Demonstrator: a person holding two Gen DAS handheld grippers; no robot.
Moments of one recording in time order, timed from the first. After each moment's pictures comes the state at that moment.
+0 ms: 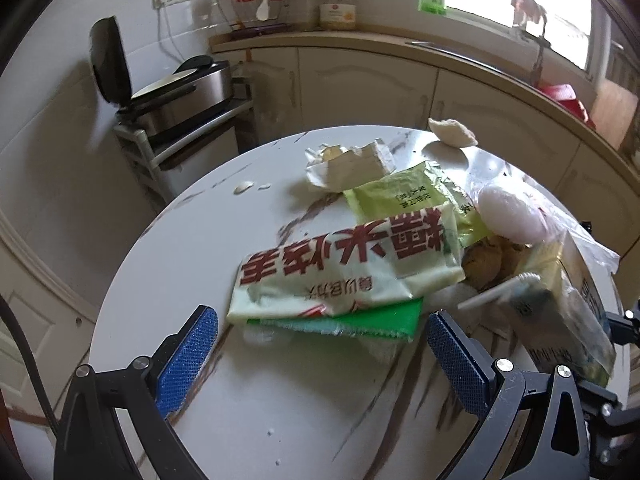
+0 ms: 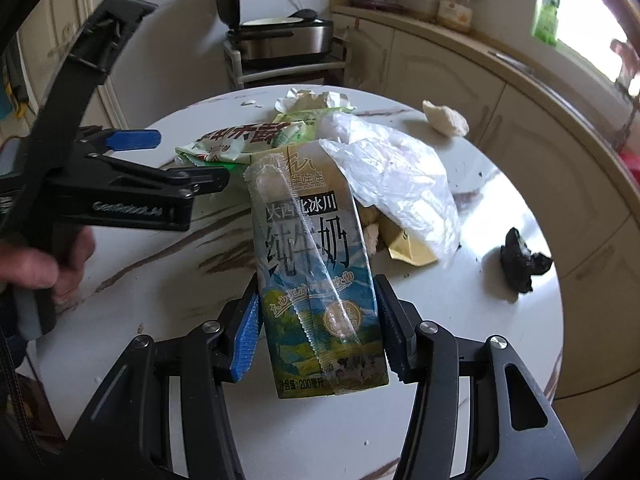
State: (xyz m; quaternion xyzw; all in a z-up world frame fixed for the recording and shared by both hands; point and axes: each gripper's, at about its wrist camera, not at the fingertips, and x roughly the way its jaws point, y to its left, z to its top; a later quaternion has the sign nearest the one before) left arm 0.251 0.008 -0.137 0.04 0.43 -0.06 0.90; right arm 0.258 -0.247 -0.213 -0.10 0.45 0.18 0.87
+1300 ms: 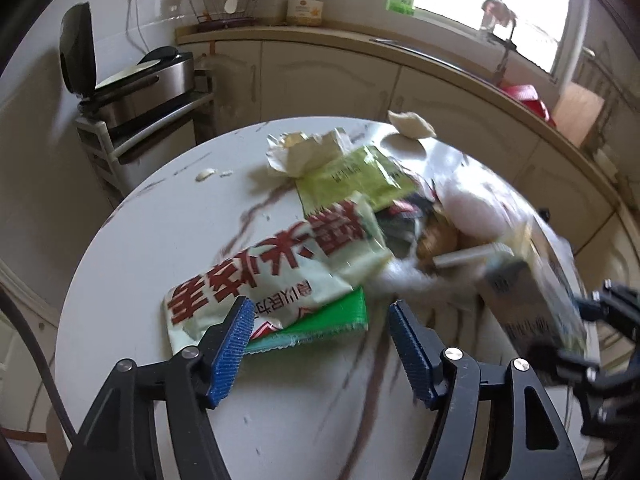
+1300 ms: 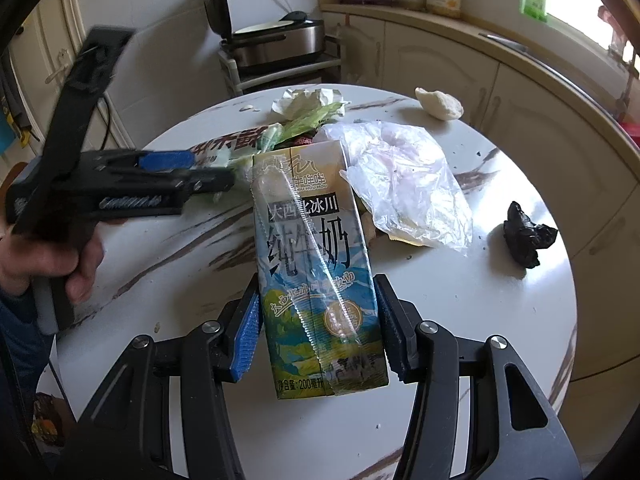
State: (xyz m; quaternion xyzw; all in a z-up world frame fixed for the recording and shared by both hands) left arm 0.238 0.033 -0.142 0.02 0.45 -0.15 0.88; right arm 0.253 -0.254 -0.216 -0.06 0.46 0.18 0.87
